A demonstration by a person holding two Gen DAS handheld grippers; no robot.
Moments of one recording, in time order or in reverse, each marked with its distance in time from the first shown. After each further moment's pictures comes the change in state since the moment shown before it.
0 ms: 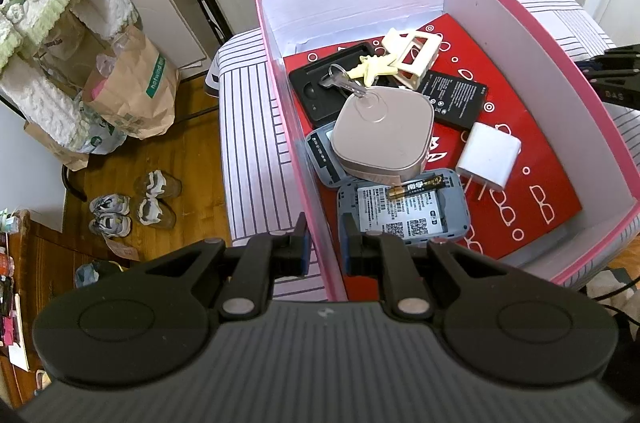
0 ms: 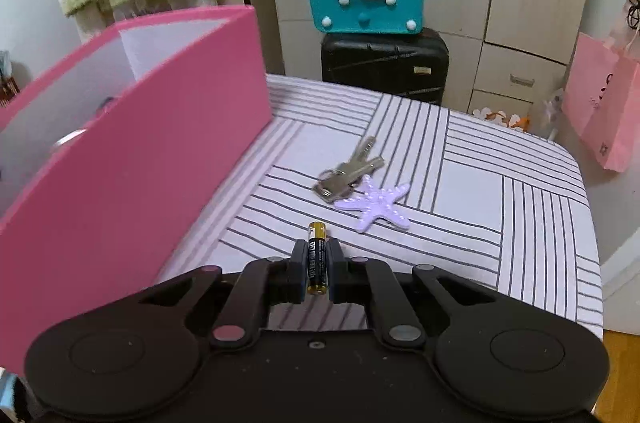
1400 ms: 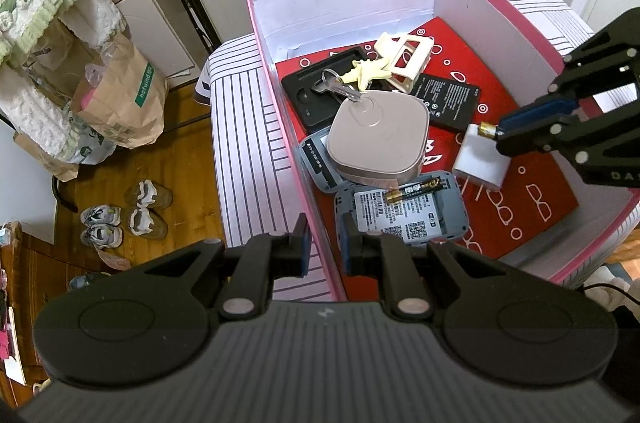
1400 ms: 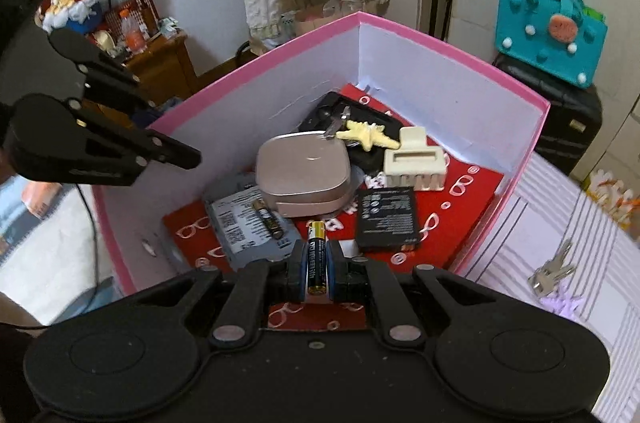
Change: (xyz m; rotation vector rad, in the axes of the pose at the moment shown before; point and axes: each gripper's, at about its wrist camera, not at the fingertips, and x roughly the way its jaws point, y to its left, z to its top) left arm 0.002 0.007 0.000 0.016 -0.017 -0.042; right arm -0.023 0.139 0.060 -0.330 0.145 0.293
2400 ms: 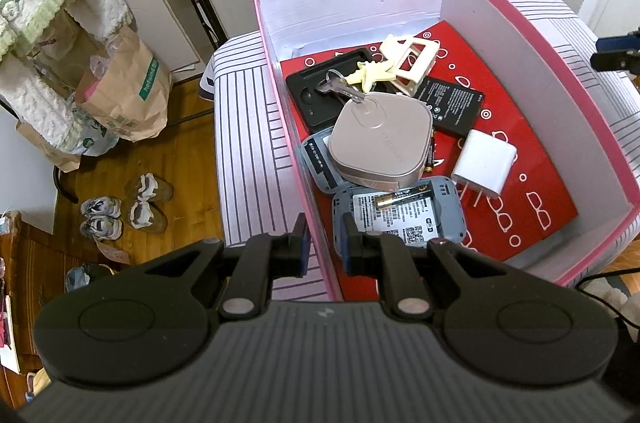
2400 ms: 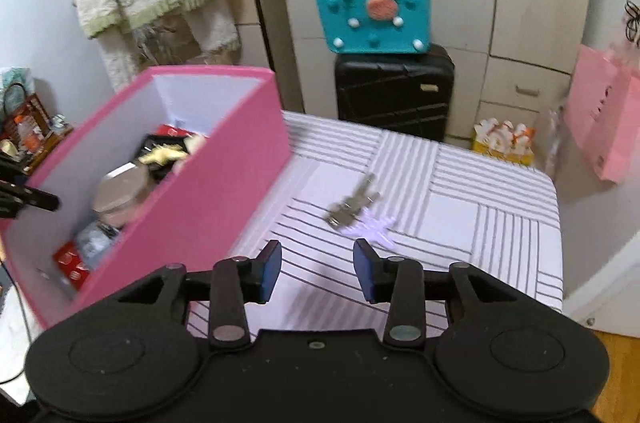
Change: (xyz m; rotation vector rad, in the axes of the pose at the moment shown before) left arm 0.000 -0.001 0.000 -0.034 0.001 0.008; right arm -0.063 -0.120 -0.087 0.338 -0.151 -0.233
